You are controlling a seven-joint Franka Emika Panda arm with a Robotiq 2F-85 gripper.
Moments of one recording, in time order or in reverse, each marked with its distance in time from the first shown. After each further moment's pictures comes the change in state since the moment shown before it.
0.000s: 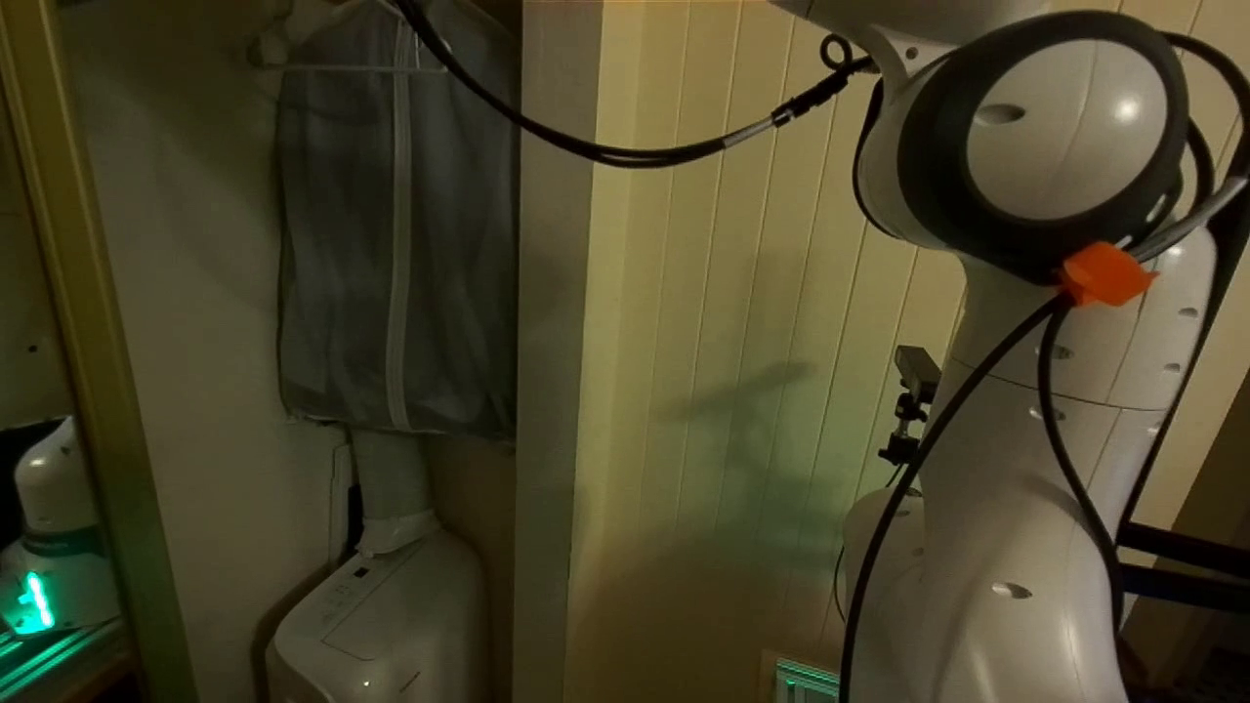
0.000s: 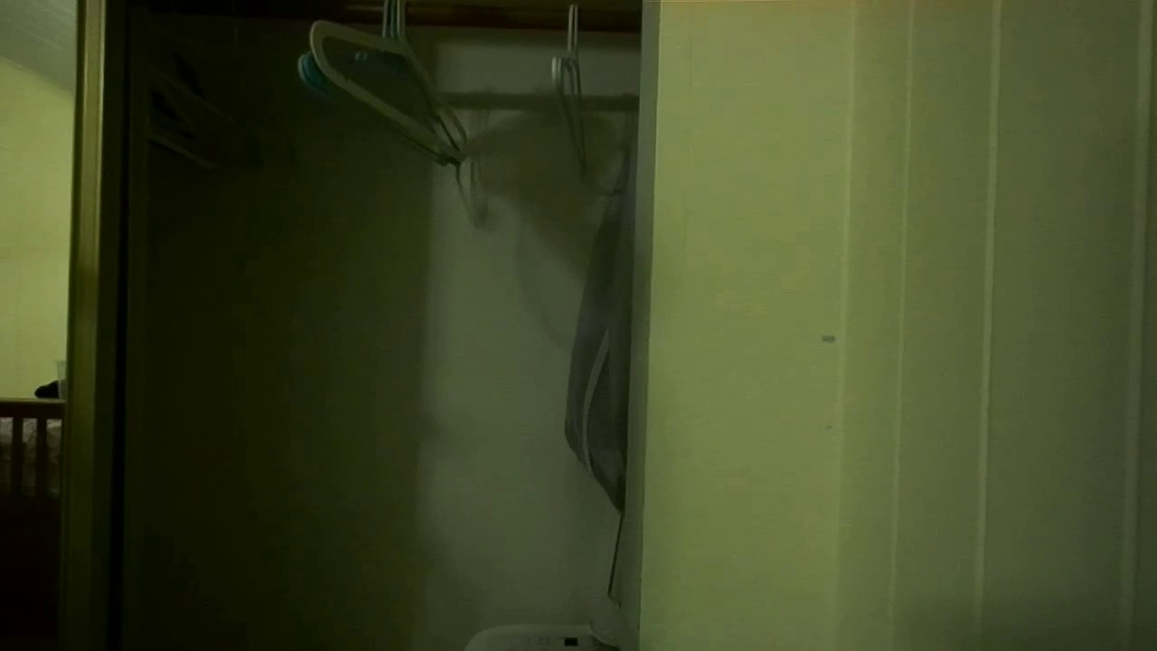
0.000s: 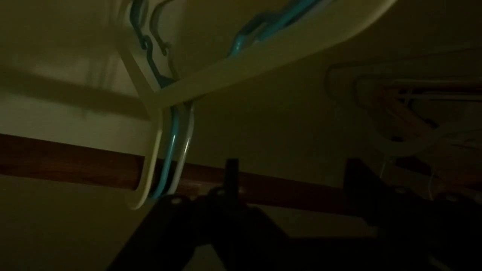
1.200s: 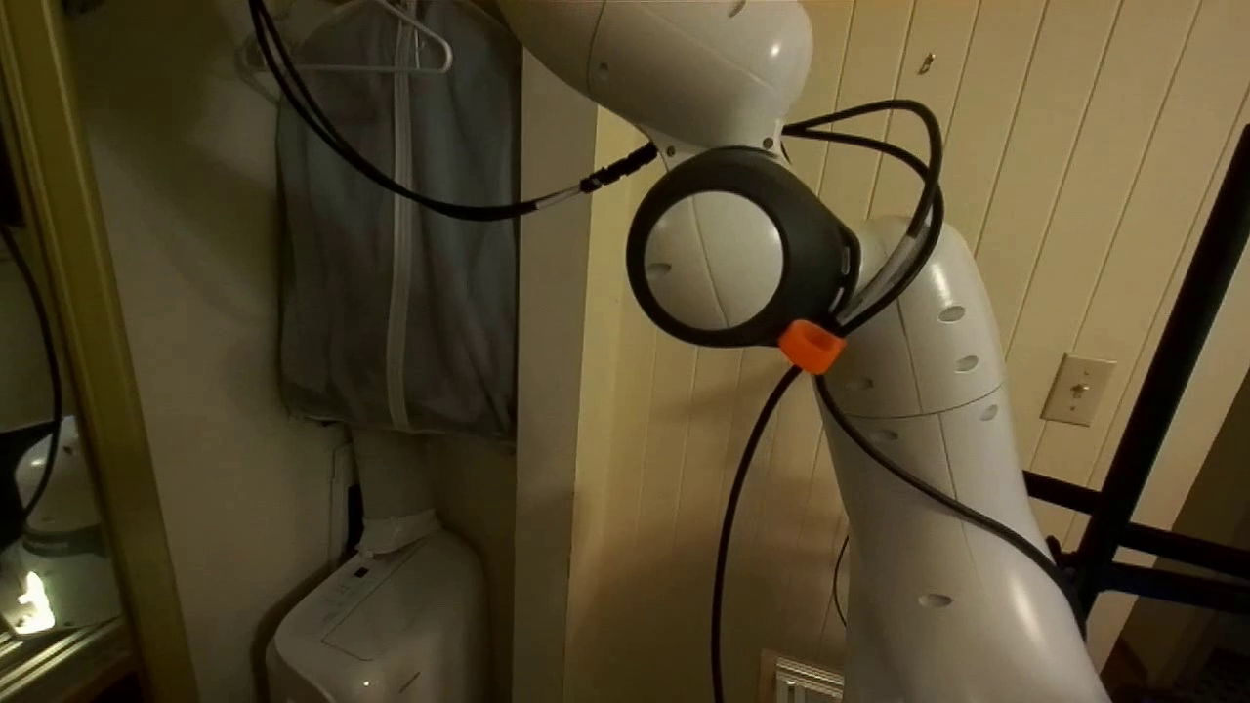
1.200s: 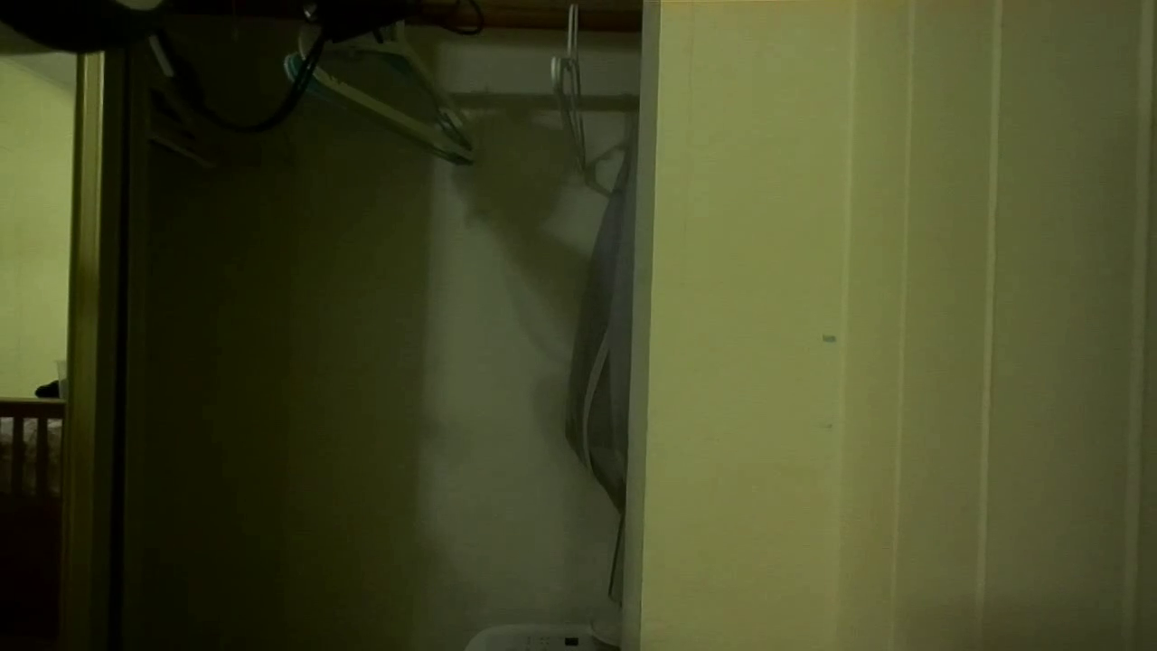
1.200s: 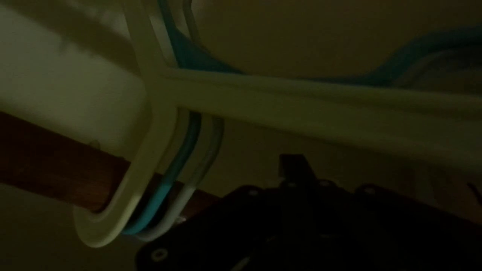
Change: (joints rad) arm -0.065 0.437 0.006 0.506 0.113 0.040 -0.335
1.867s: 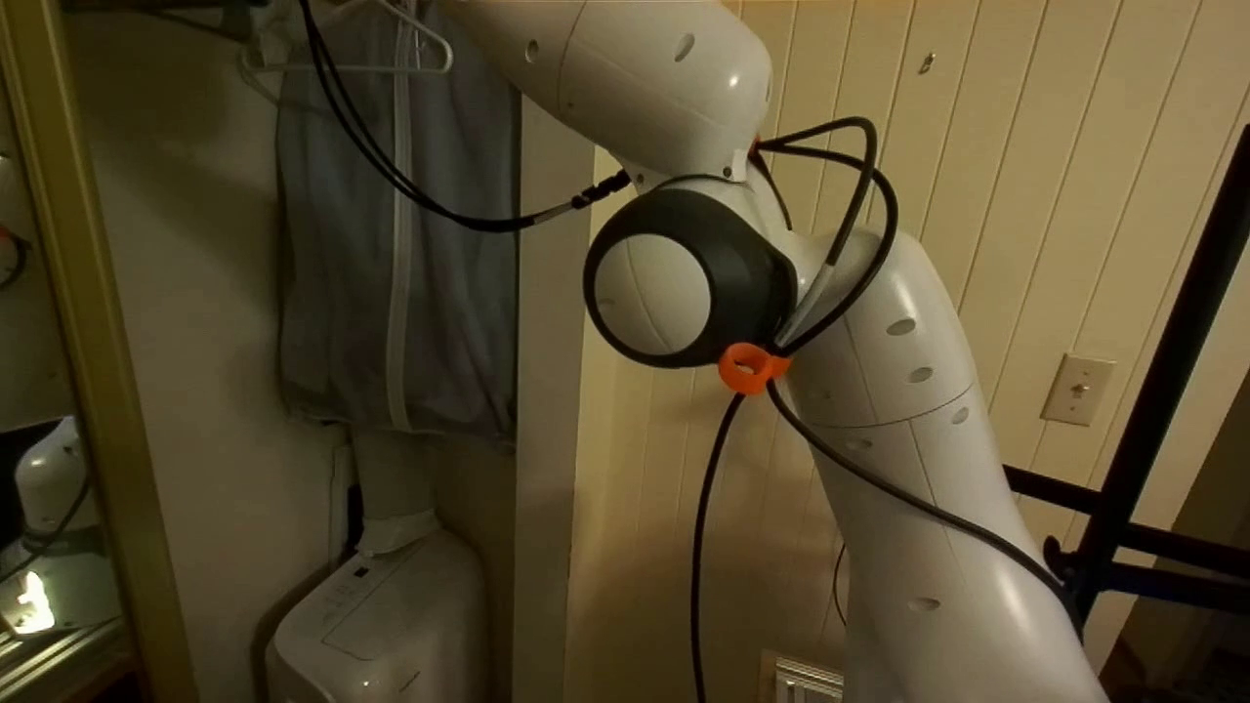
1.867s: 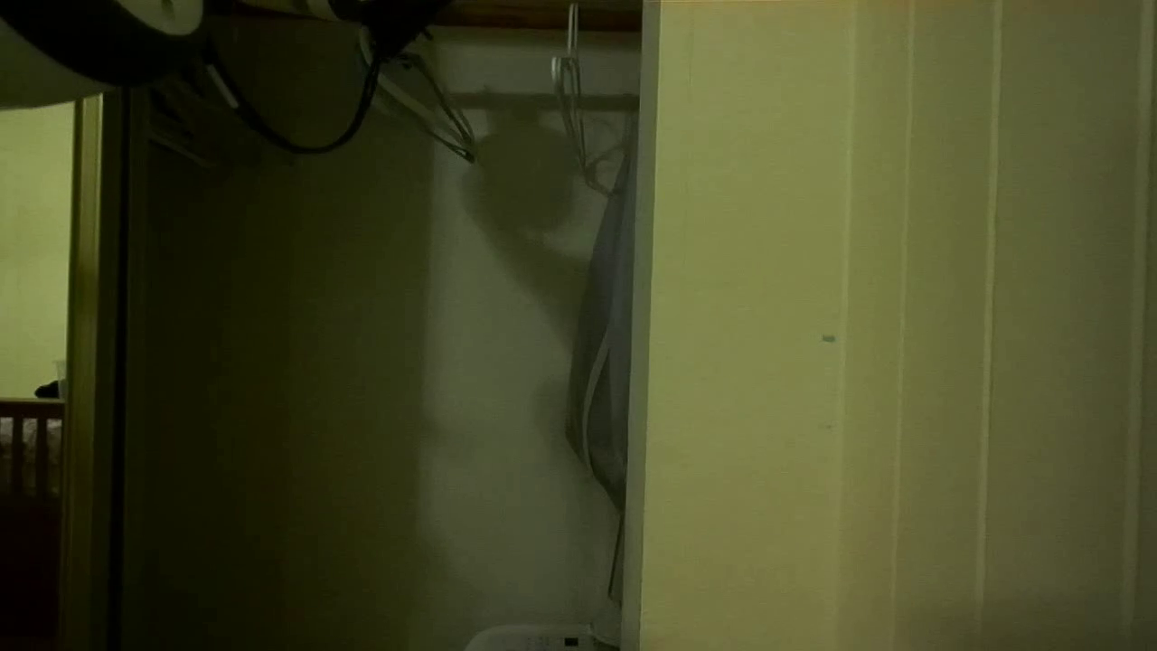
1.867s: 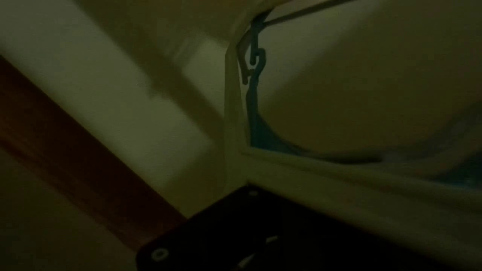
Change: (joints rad) arm -0.005 0.078 -0.146 0.072 -0.203 -0.001 -0.031
